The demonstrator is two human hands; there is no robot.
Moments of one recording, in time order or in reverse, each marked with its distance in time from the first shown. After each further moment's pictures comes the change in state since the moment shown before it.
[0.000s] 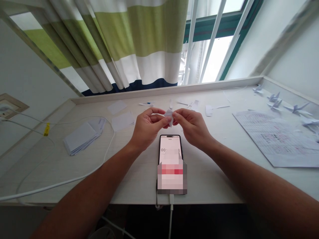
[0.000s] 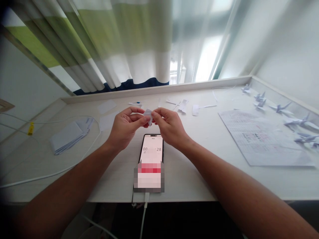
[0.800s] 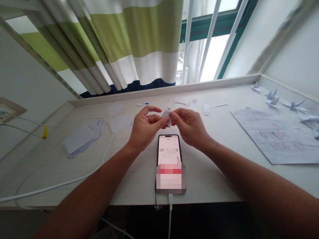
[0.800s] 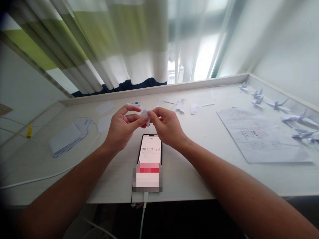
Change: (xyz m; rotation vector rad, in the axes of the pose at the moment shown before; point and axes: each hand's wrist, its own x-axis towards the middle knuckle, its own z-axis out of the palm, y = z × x) left_hand -0.002 0.006 0.003 0.069 0.020 -0.001; right_hand -0.003 -0.005 0.002 -0.022 0.045 -0.002
